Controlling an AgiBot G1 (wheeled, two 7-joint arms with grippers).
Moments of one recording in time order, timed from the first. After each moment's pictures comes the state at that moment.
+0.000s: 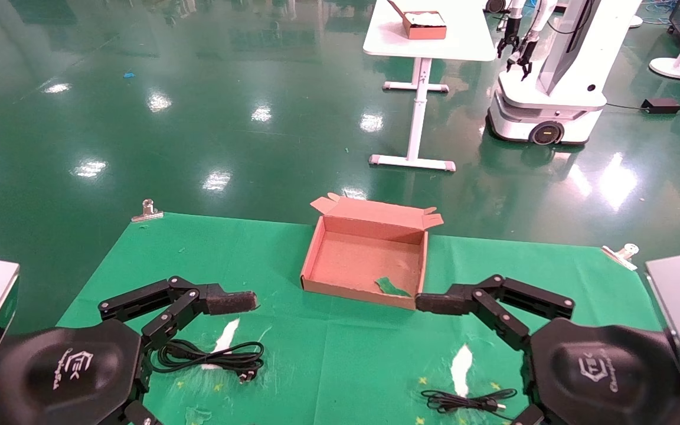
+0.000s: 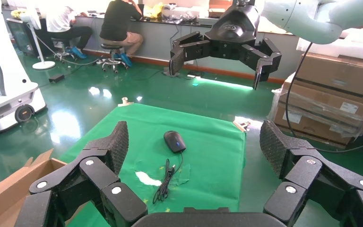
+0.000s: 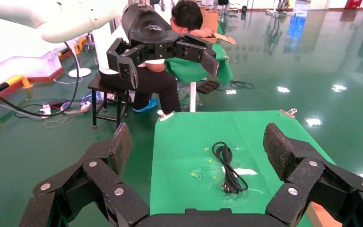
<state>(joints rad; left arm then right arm) -1.07 0.61 0.28 -1.28 0.73 1.50 -0.19 1.08 -0.61 -0.28 1.28 -0.73 -1.49 0.19</state>
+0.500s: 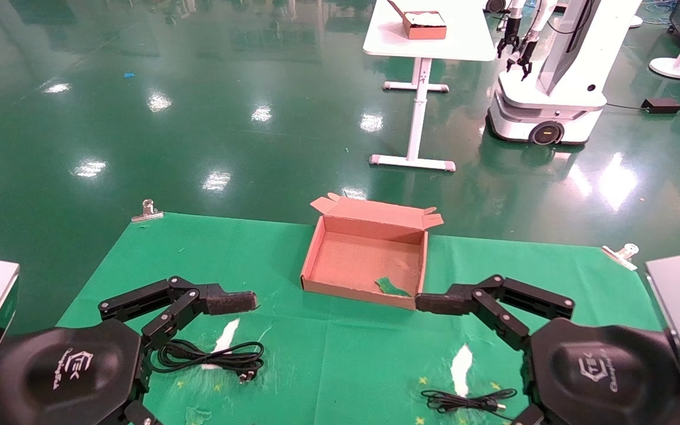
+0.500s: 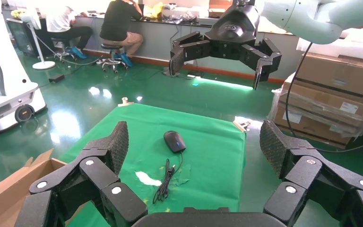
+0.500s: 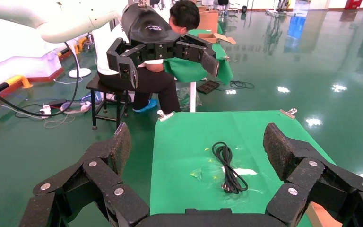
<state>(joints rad) -1.07 0.61 0.28 -1.28 0.73 1.50 -0.19 1.08 -0.61 -0.28 1.28 -0.73 -1.49 0.19</state>
